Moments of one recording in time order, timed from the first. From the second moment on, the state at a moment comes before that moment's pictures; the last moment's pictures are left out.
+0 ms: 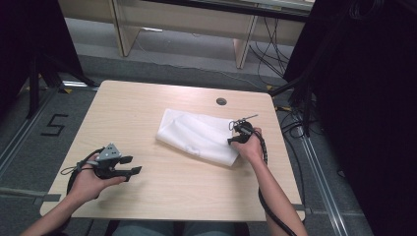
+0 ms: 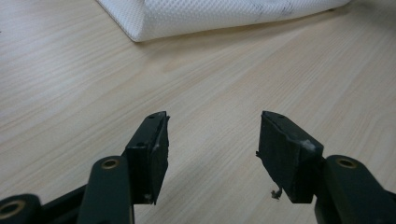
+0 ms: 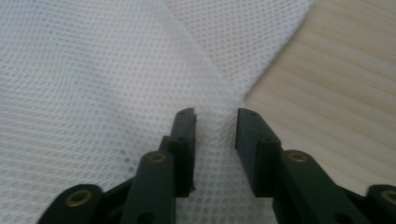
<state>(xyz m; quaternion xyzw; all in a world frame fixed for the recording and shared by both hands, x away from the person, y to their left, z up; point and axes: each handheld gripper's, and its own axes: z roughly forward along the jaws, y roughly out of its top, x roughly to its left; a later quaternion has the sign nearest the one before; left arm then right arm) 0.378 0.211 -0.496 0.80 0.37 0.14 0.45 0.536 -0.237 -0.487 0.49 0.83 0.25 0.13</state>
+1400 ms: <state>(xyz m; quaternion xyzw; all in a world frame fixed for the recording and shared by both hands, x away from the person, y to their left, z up) 0.375 0.205 -0.495 0.81 0.35 0.14 0.45 0.504 -0.222 -0.418 0.42 0.82 0.31 0.23</state>
